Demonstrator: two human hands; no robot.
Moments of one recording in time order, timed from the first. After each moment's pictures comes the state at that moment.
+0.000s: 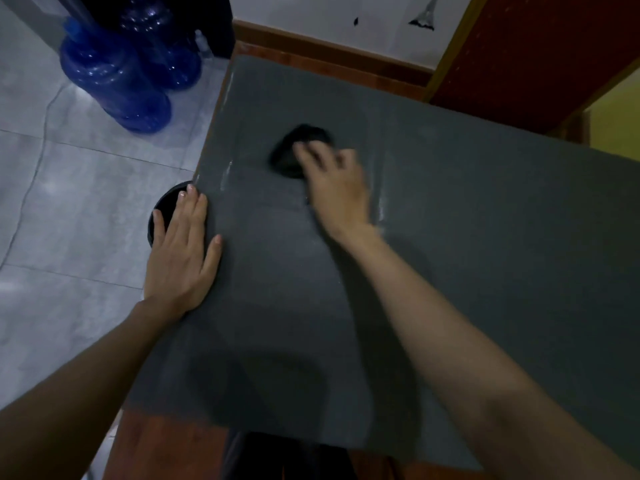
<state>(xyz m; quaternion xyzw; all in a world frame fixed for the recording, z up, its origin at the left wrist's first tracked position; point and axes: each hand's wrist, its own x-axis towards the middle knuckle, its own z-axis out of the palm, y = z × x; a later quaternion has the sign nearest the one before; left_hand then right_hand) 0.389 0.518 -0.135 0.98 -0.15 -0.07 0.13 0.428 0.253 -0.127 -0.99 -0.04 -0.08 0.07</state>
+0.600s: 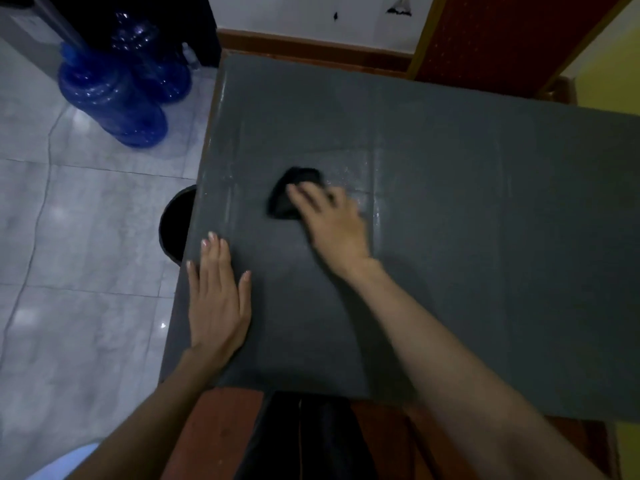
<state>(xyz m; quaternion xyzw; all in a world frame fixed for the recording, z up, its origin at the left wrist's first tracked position) 0.289 0.505 -0.123 0.98 -0.11 -0.05 0.18 0.335 0.285 -0.119 -0.99 -0.04 -0.03 0.09</state>
